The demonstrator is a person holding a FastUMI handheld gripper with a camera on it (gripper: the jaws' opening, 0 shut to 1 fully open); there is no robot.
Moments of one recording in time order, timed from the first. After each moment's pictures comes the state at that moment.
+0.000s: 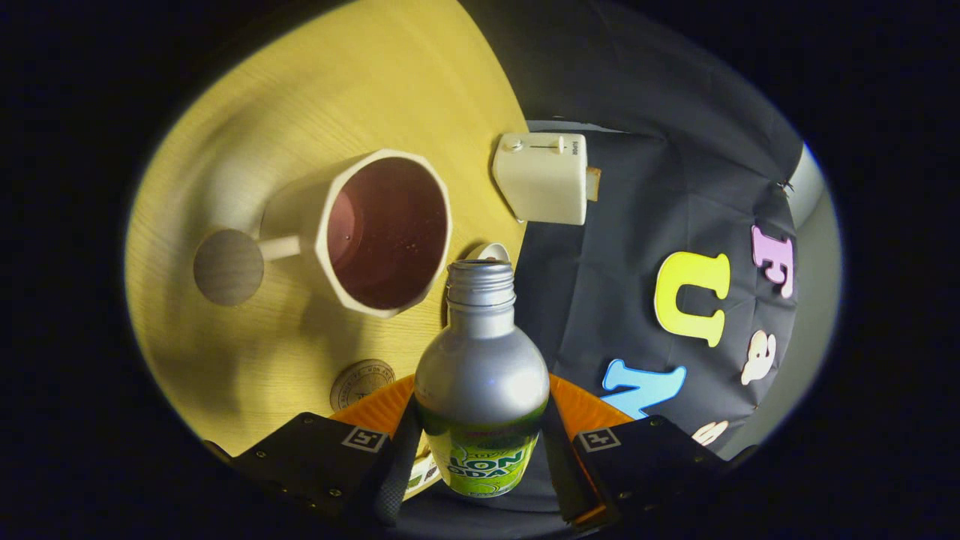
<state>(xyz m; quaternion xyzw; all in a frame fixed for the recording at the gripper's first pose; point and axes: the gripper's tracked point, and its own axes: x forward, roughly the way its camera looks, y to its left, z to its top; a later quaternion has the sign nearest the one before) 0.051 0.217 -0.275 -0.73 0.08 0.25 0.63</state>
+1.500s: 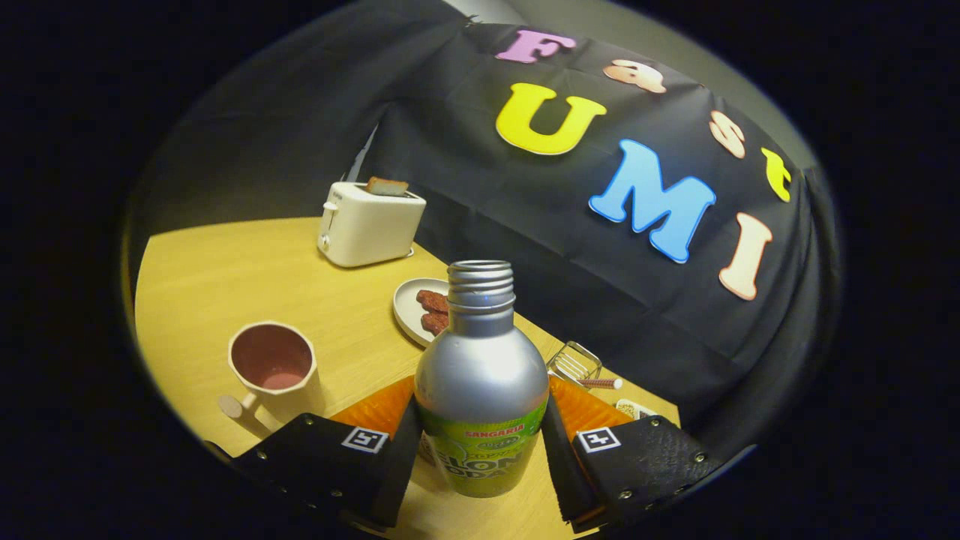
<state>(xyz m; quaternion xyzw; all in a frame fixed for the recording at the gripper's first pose) 0.070 0.152 -0.259 -0.20 0.19 0.20 0.94</state>
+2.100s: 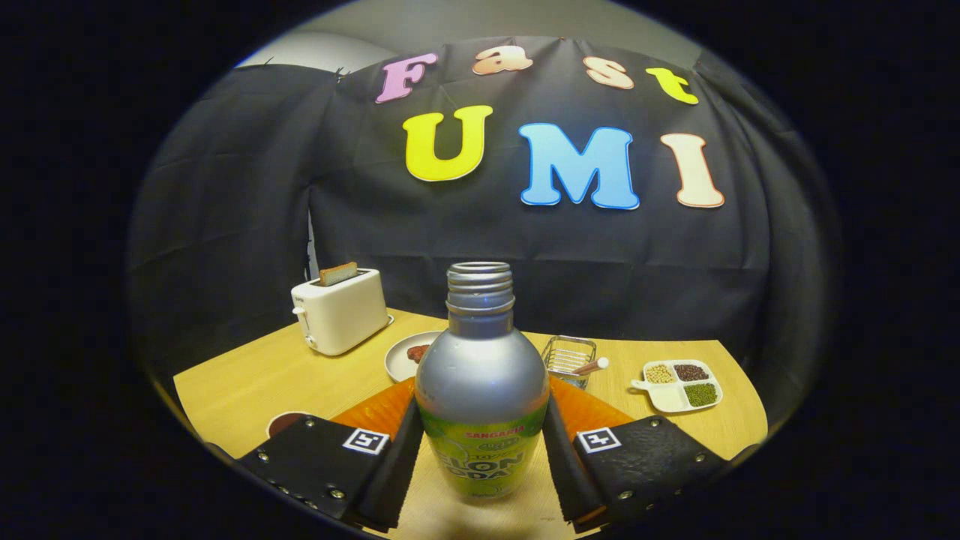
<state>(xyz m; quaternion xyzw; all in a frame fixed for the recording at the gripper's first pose) 0.090 0.119 -0.231 0.00 0.17 0.17 0.97</state>
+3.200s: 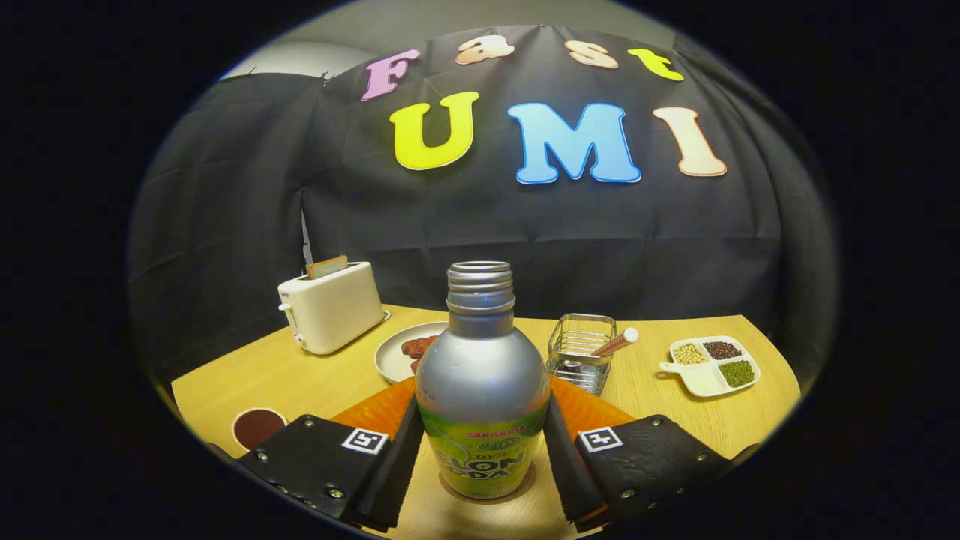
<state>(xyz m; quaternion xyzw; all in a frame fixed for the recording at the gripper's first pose) 0.124 0.134 -0.294 0.02 0.17 0.18 0.97</state>
